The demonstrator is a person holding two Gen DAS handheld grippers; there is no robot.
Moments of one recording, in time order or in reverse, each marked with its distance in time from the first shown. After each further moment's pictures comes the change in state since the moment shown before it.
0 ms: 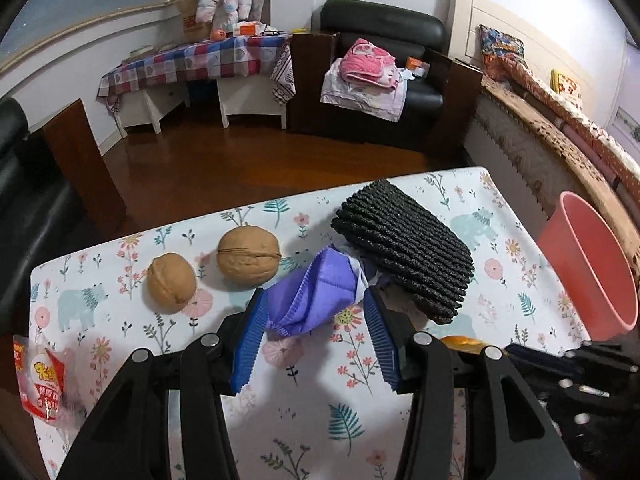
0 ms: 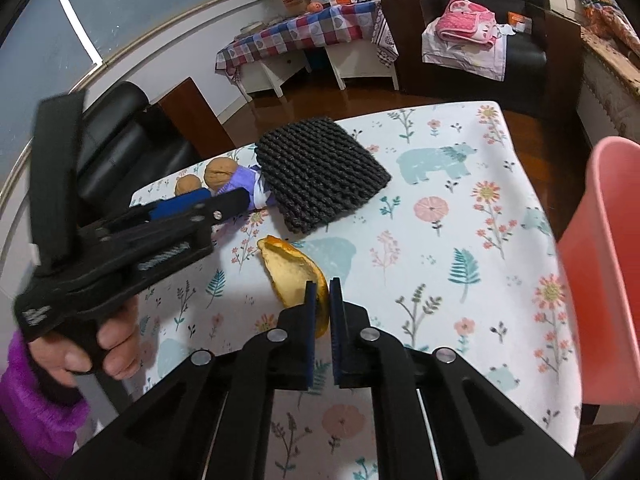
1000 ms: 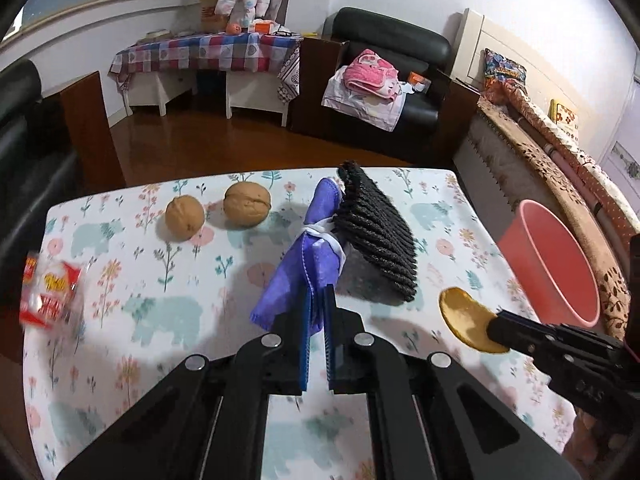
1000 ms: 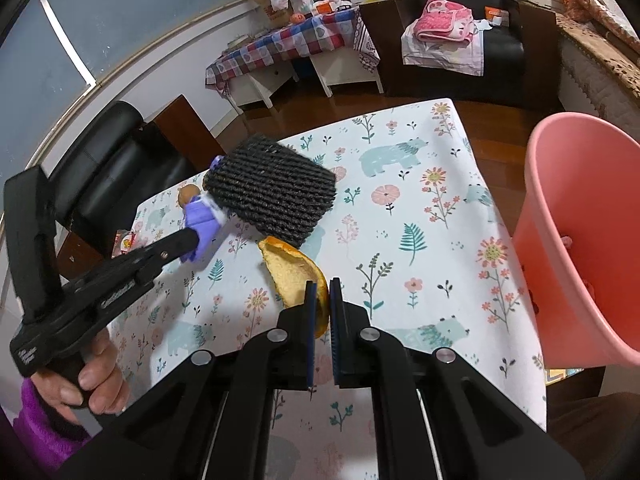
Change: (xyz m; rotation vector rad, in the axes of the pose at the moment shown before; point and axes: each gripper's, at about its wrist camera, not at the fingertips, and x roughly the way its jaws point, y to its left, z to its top) left arm -0.065 -0.003 -0.041 -0.122 -0.015 -0.048; right arm -0.041 -0.021 -0.017 0.058 -0.025 0.003
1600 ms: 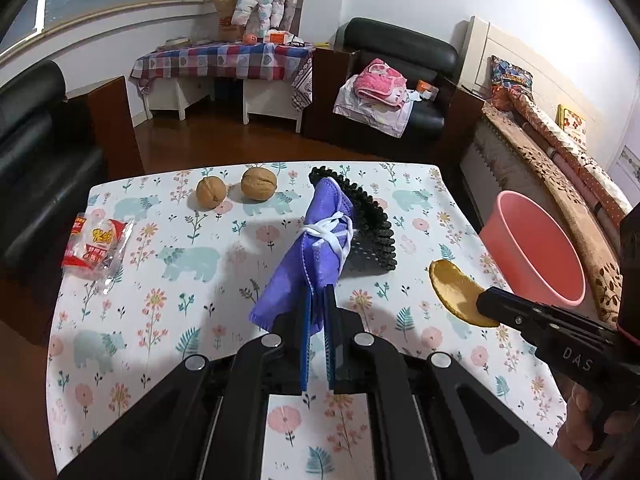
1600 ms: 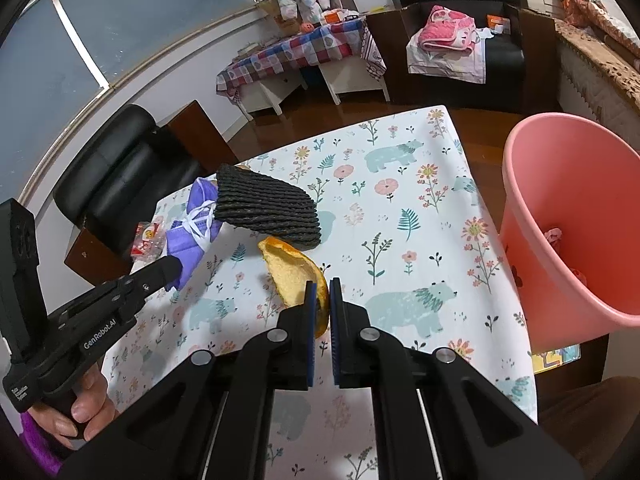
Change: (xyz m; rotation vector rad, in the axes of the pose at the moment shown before) left arm -0.062 -0.025 -0.037 -0.015 -0.035 0.062; right arm -0.035 0.006 -0.020 -0.015 -0.034 0.026
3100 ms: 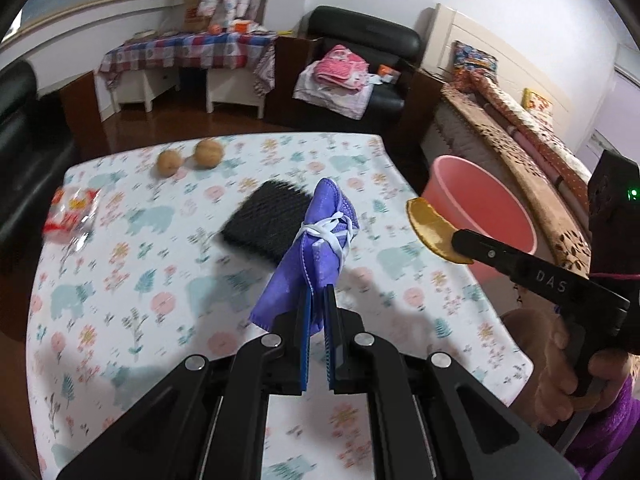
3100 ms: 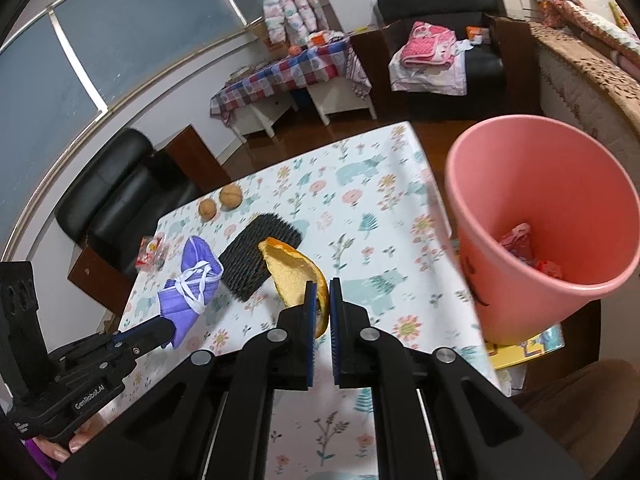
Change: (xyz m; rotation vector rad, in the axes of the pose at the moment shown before) left arm -0.033 -0.038 -0.032 0.056 0.048 -0.130; right arm -0.045 -0.029 -0.014 0.058 -0.092 -0.026
